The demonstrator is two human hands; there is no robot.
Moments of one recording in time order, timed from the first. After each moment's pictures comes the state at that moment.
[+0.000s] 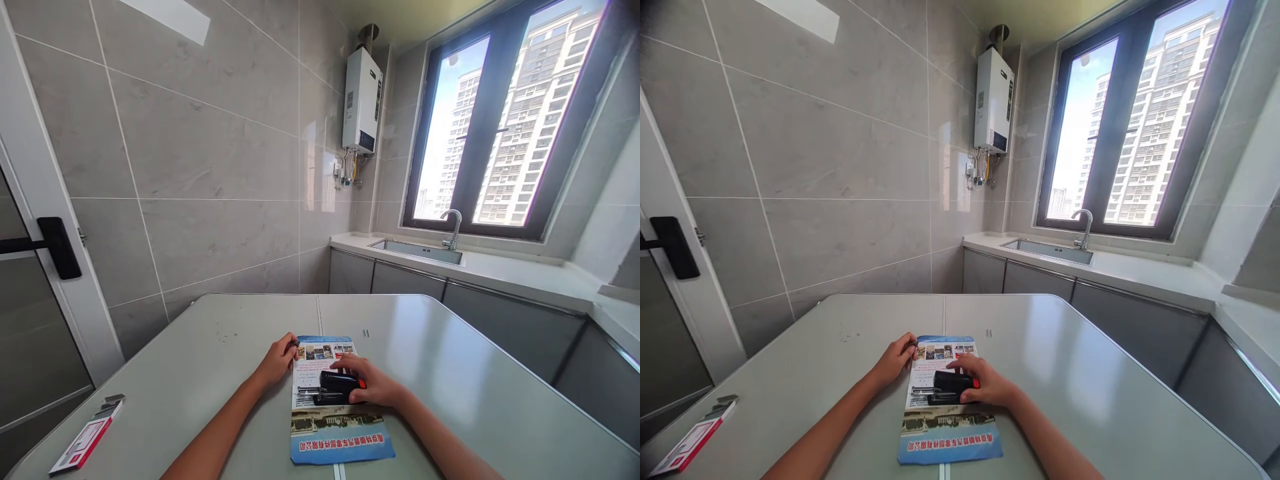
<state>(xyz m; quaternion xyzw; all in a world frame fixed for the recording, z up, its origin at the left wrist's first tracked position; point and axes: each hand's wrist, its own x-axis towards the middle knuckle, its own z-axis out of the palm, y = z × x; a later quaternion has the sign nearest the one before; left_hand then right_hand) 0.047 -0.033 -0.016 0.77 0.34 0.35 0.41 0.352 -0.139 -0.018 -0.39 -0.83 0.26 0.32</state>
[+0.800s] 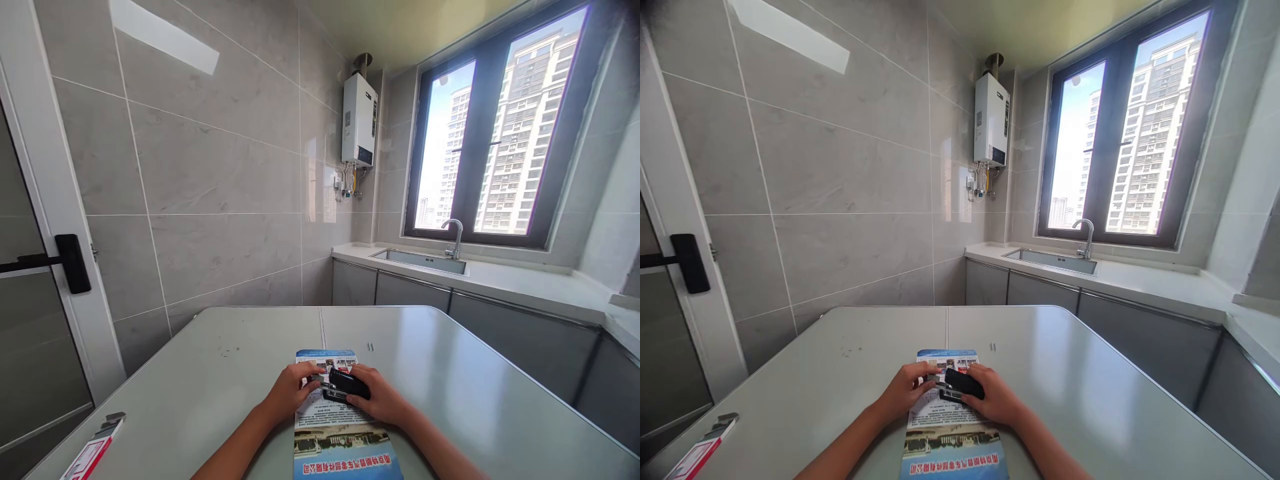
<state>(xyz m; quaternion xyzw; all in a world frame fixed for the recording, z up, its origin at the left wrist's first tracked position) 0.064 -0.064 -0.010 0.87 0.26 0.30 0.27 0.341 -0.147 -0.014 -0.49 -0.79 0.14 0.34</state>
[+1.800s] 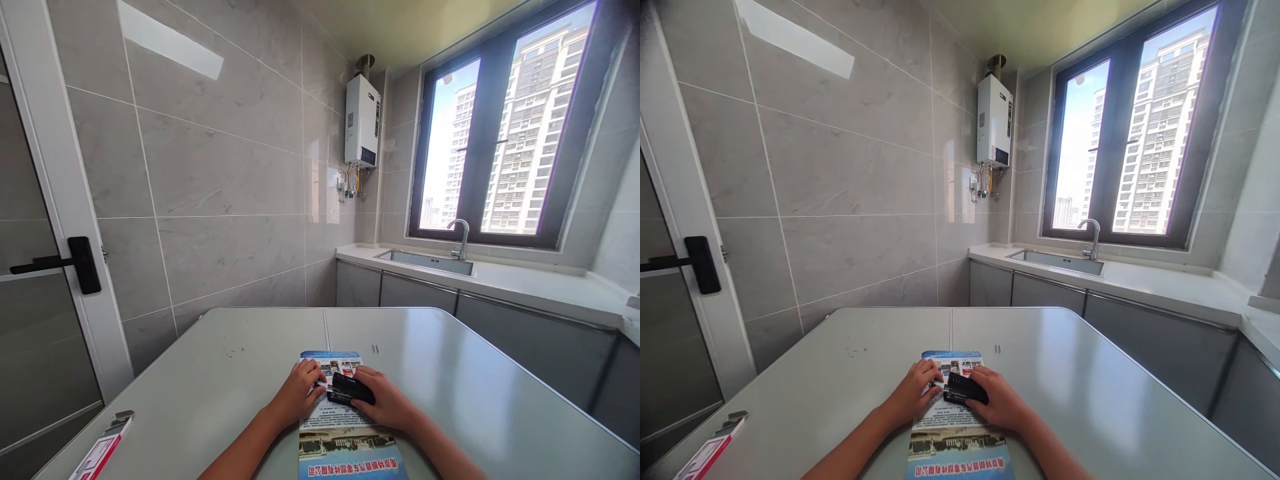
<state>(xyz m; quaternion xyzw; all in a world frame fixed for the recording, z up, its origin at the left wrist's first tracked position) 0.070 -0.062 -0.021 0.91 0.28 0.26 0.16 0.338 -0.147 -0.008 -0.48 -0.81 0.11 0.31</state>
